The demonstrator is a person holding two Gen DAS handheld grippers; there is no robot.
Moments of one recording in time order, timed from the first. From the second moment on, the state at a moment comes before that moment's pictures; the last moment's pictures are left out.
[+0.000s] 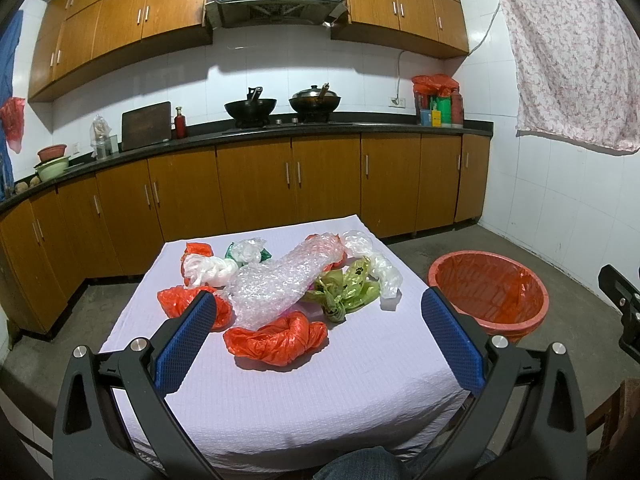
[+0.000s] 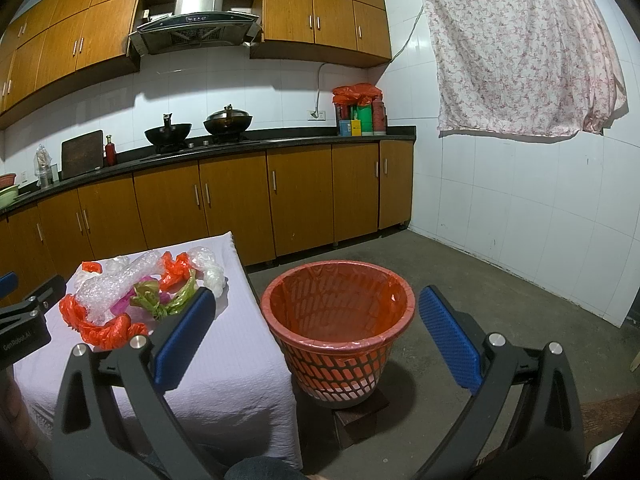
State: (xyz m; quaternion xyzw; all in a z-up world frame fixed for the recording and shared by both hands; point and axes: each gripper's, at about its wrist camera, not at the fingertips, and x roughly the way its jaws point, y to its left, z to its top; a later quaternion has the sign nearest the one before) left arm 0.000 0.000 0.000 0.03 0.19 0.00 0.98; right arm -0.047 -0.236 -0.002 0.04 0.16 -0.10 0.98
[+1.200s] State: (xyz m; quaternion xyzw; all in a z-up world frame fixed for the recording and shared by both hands) left arm 0.000 0.001 -0.001 0.03 0.19 0.00 0.98; right arm -0.045 -0.242 -0.005 0.05 0.17 -0.09 0.98
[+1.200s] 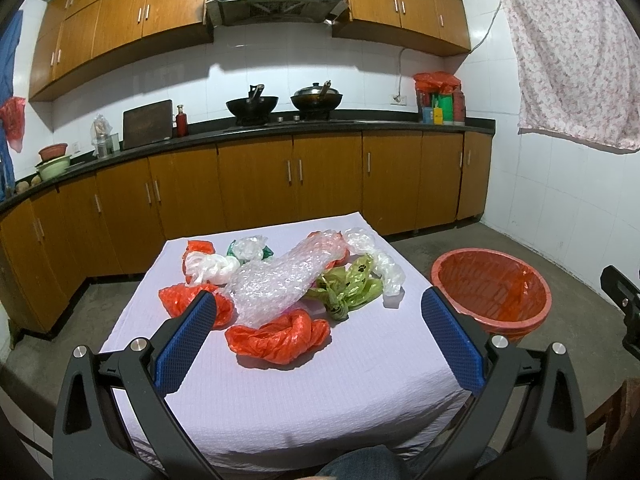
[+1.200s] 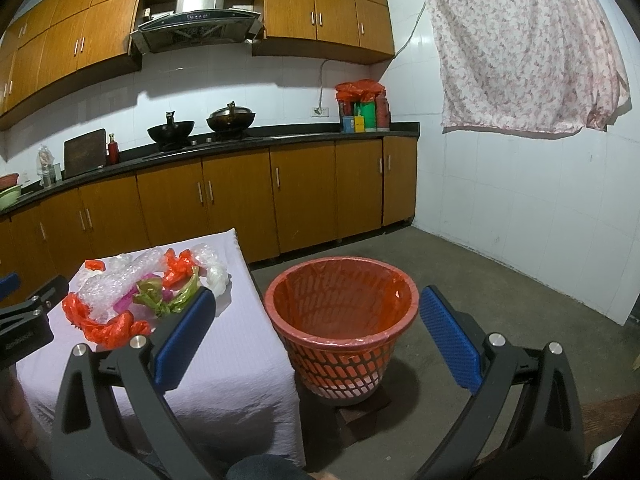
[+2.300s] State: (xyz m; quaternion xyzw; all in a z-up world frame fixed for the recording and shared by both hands) left arm 0.092 0.074 -0.041 -0.01 0.25 0.06 0.97; right arm 0.024 -0.206 -0.033 0.04 0.22 -0.01 0.97
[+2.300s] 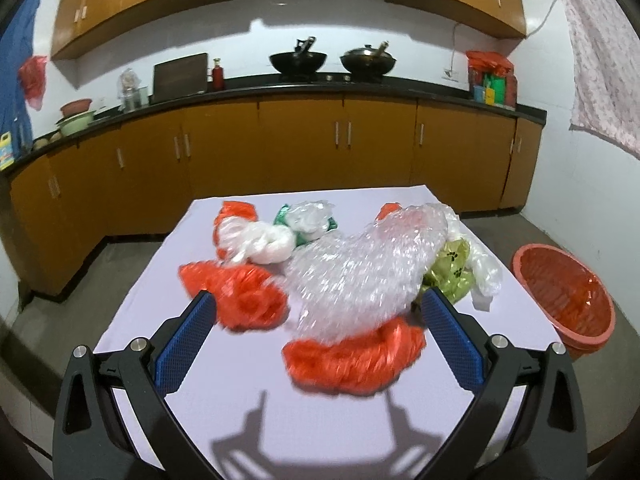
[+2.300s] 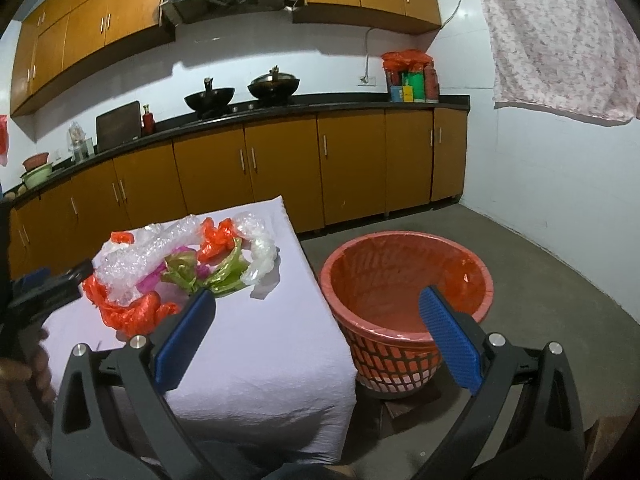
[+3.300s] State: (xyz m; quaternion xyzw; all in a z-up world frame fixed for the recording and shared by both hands) left arm 0.135 0.095 -0.032 -0.03 0.24 -0.01 0.97; right arm 0.093 -0.187 -0.052 0.04 0.25 0.02 0.97
